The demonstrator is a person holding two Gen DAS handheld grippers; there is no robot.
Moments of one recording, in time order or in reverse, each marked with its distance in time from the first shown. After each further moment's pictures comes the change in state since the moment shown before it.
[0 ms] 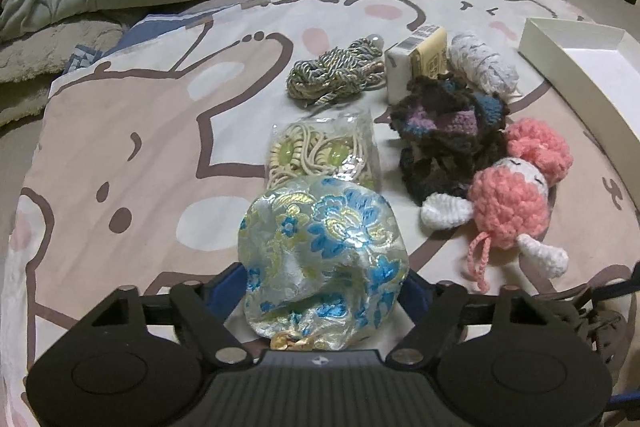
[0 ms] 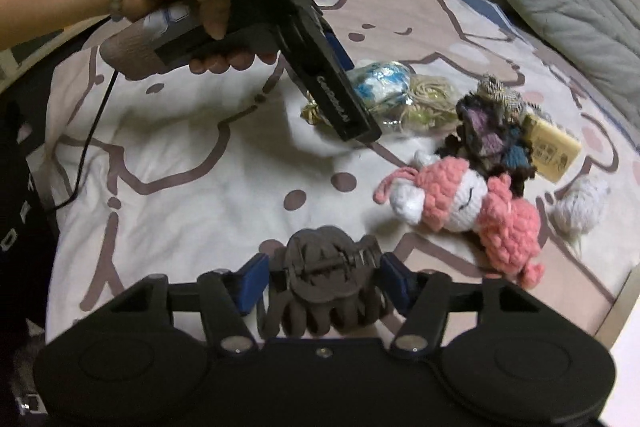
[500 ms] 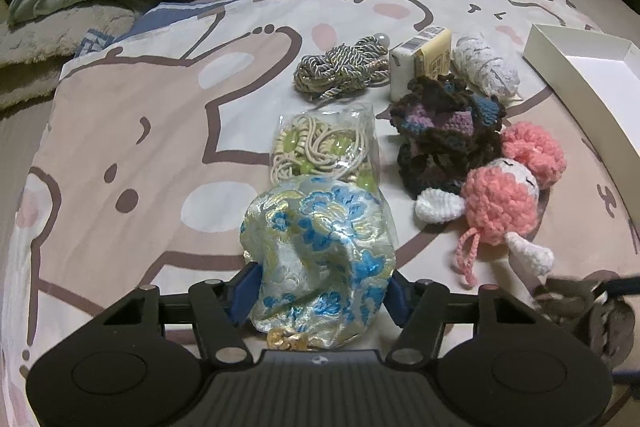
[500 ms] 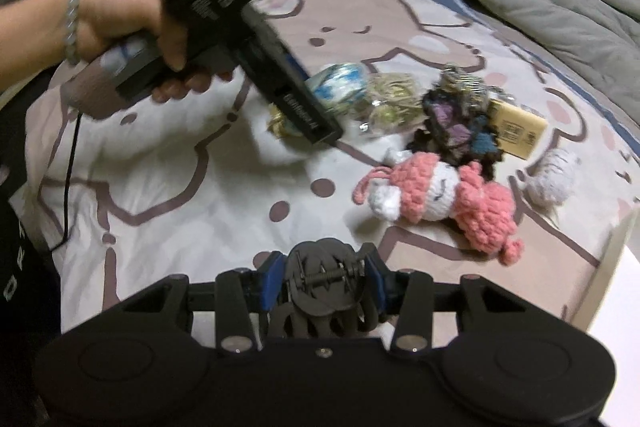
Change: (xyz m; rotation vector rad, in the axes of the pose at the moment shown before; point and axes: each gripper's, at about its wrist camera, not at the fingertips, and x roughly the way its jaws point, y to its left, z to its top) left arm -0.011 -0.003 -0.003 -0.055 0.022 0.001; right arm -0.017 0.000 0.007 0.163 0.006 -0.088
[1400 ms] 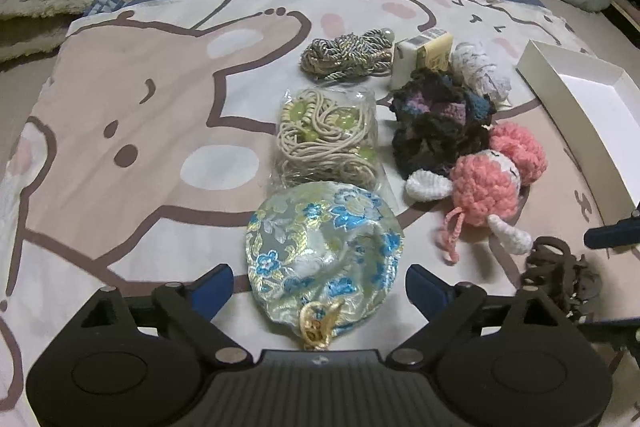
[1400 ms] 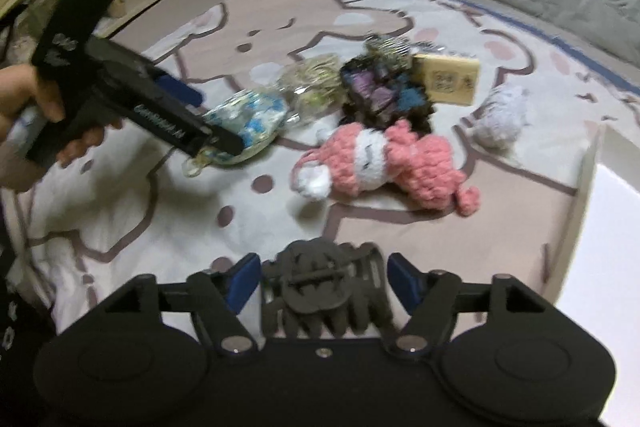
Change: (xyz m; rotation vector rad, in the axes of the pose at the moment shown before) left arm -0.008 0.016 -0.018 -0.083 0.013 -0.086; right arm 0.004 -0.043 -0.013 0.229 0.015 -0.002
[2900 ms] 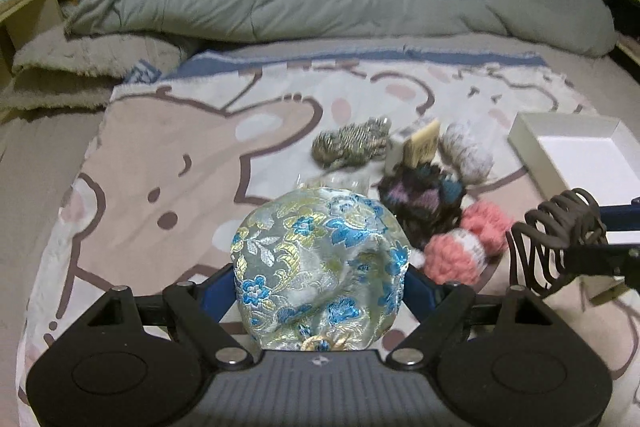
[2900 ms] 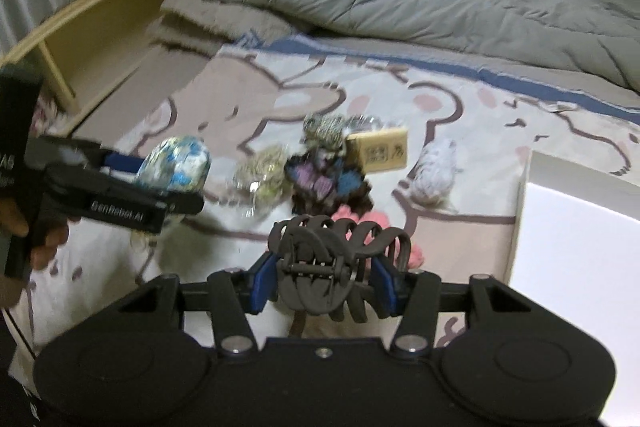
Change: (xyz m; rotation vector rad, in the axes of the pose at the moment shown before) left arm -0.070 -0.026 0.015 -0.034 -0.192 0.091; right arm -0.050 -0.012 0.026 0.205 -0.202 -0.135
